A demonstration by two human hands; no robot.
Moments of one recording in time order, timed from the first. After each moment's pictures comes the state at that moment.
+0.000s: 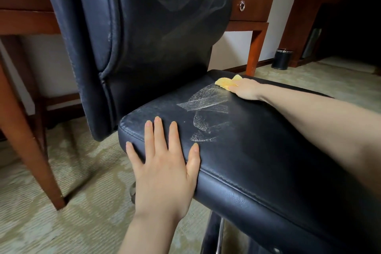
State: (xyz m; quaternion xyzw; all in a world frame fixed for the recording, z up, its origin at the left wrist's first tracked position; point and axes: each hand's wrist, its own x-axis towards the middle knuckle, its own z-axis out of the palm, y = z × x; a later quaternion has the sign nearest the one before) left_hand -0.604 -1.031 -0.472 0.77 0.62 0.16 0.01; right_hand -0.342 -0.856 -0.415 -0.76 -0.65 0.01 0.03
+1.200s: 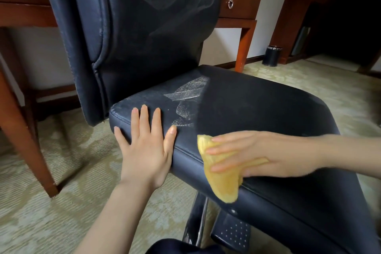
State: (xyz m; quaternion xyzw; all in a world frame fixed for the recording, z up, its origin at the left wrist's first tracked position) left_hand -0.610 -1.025 -0.474 0.77 0.59 0.25 0.06; right_hand -0.375 -1.079 -0.407 -0.33 -0.94 0.11 0.01
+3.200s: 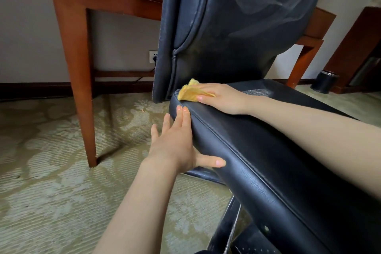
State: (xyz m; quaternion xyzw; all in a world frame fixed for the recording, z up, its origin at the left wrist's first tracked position) left_hand -0.665 -0.993 -0.475 0.75 0.61 0.15 0.20; right_hand -0.513 -0.891 -0.412 -0.41 -0.90 0.10 0.09
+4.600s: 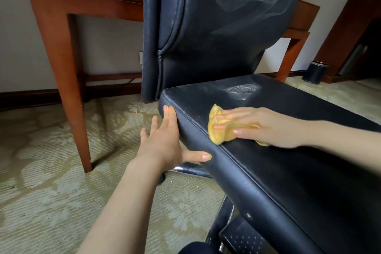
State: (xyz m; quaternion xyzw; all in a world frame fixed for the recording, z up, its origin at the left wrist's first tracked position) left_hand -0.666 -0.988 -0.481 0.74 0.61 0.18 0.23; right_hand -0.427 -0.984 -0.410 -0.42 -0.89 0.15 0.05
